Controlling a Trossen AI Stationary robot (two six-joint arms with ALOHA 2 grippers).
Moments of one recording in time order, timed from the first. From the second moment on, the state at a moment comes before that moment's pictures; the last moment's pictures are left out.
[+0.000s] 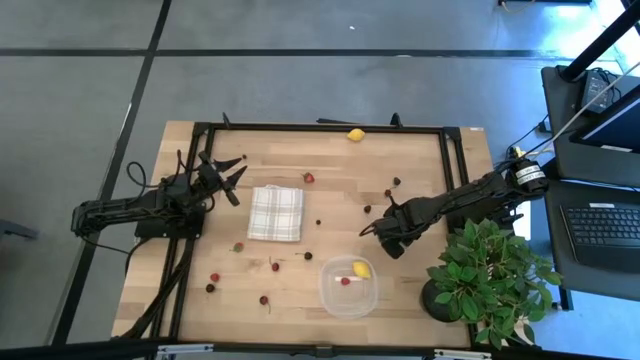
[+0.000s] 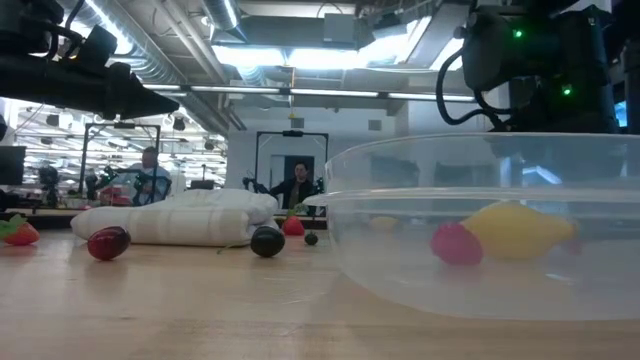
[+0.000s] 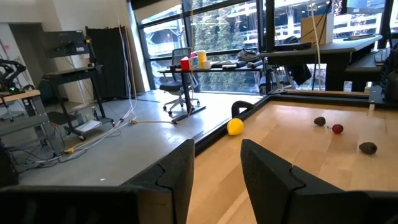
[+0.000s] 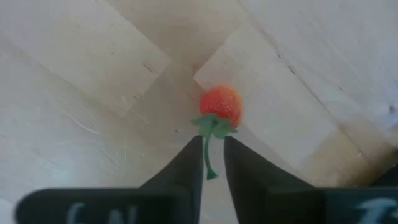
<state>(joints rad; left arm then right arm) 0.20 0.04 0.01 0.07 -0.51 0.13 0.22 1.55 0.85 -0.98 0.01 1.05</state>
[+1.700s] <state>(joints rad) 0.20 0.04 0.01 0.07 -0.51 0.13 0.40 1.67 1.26 -0.55 -0.05 0.70</state>
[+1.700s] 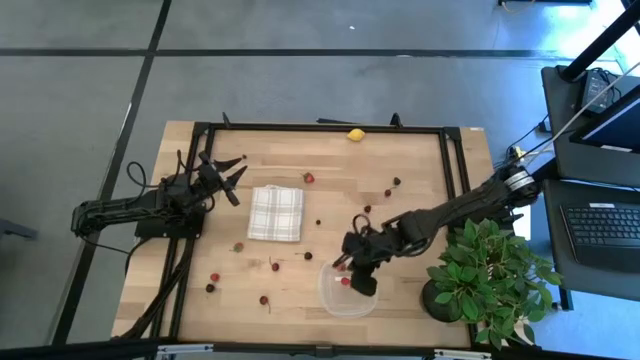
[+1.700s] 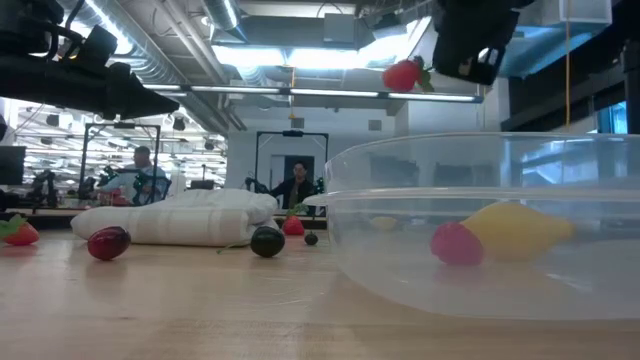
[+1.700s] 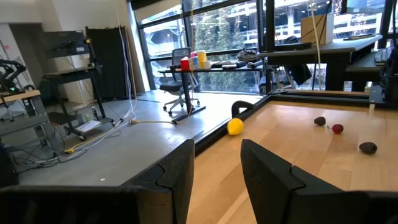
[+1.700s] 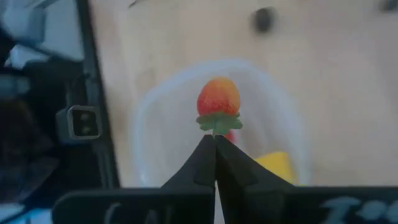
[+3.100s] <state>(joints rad) 0.20 0.04 0.01 0.07 -0.51 0.13 0.46 1.86 1.26 -0.57 -0.22 0.78</state>
